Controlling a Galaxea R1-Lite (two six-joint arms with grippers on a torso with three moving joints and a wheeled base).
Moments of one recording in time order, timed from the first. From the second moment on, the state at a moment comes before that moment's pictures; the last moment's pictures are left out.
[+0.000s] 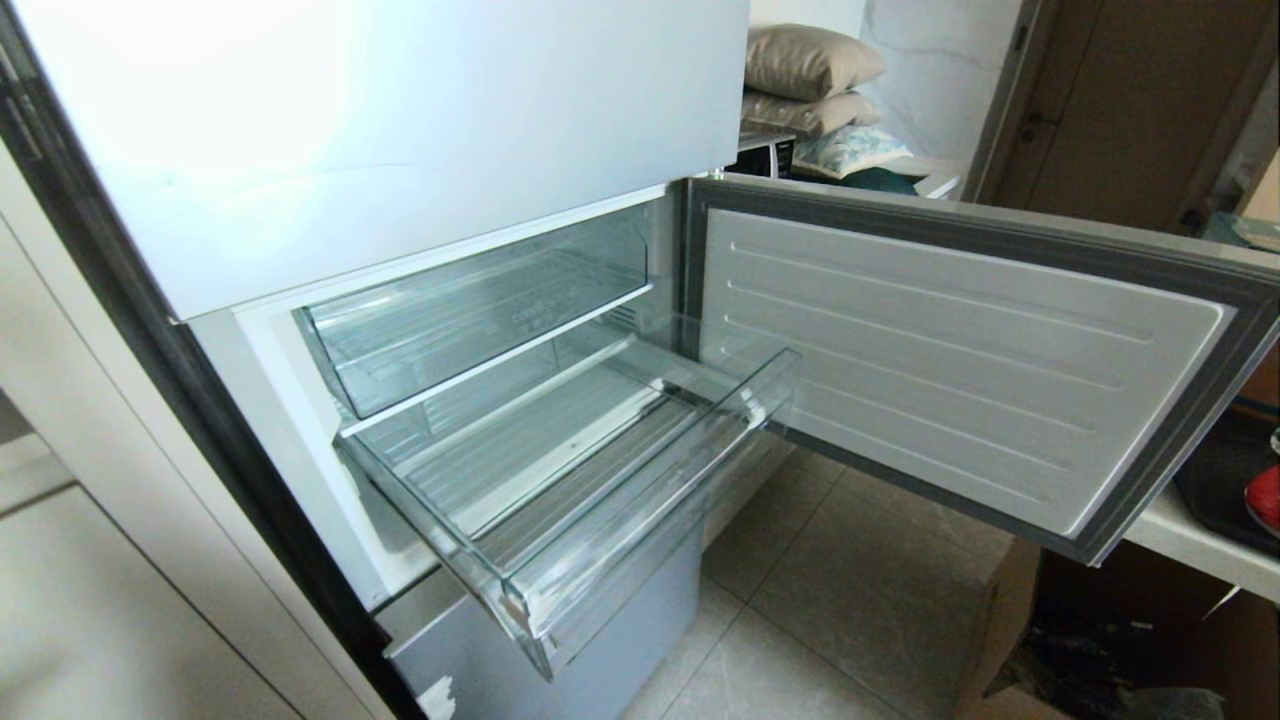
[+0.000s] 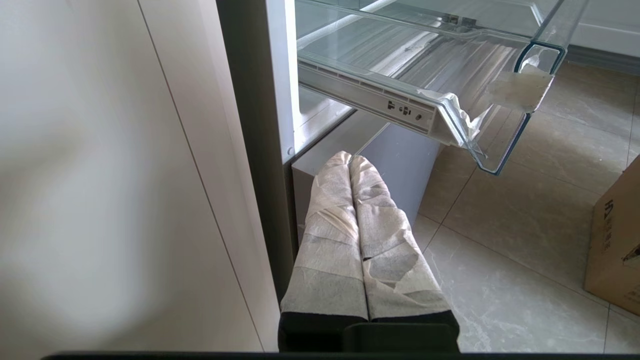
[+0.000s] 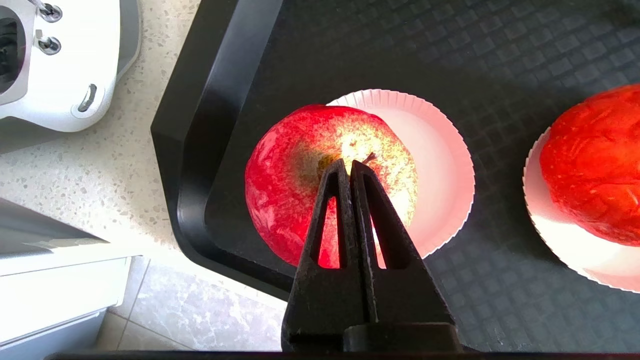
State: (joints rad) left arm -0.01 0.00 0.00 0.00 0.00 0.00; right arm -0.87 2.24 -1.68 0.16 0.46 -0.20
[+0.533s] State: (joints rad) left arm -0.01 0.00 0.00 0.00 0.00 0.00; right arm -0.87 2.24 -1.68 0.16 0.46 -0.20
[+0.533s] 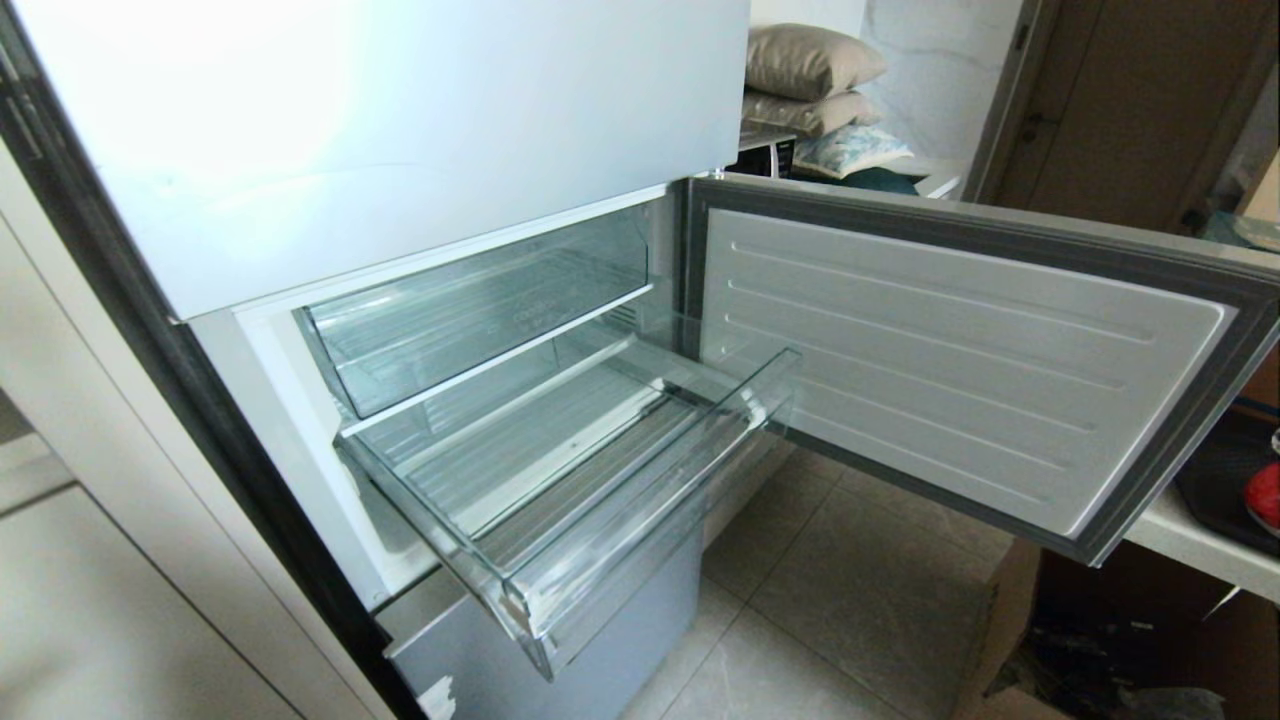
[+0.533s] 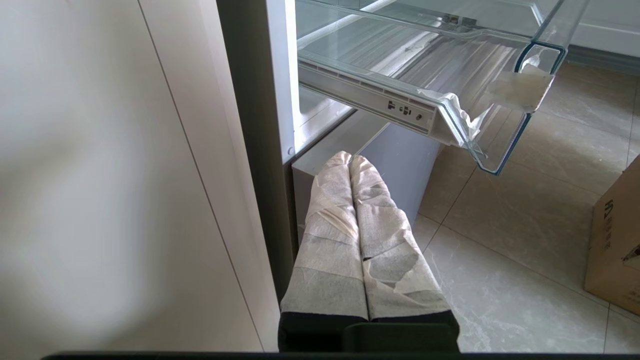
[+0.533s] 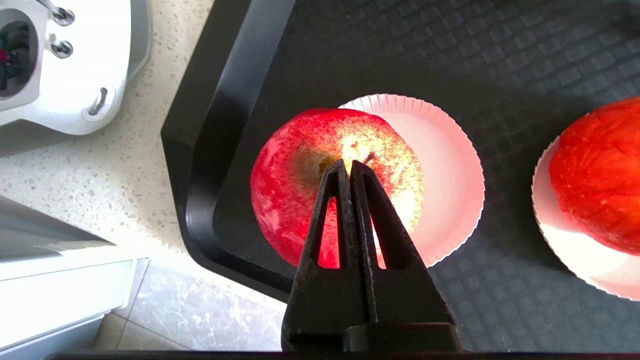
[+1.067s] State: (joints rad) left arm -0.01 0.00 0.00 0.00 0.00 0.00; right arm -0.88 2.21 -1.67 0.16 0.46 -0.20
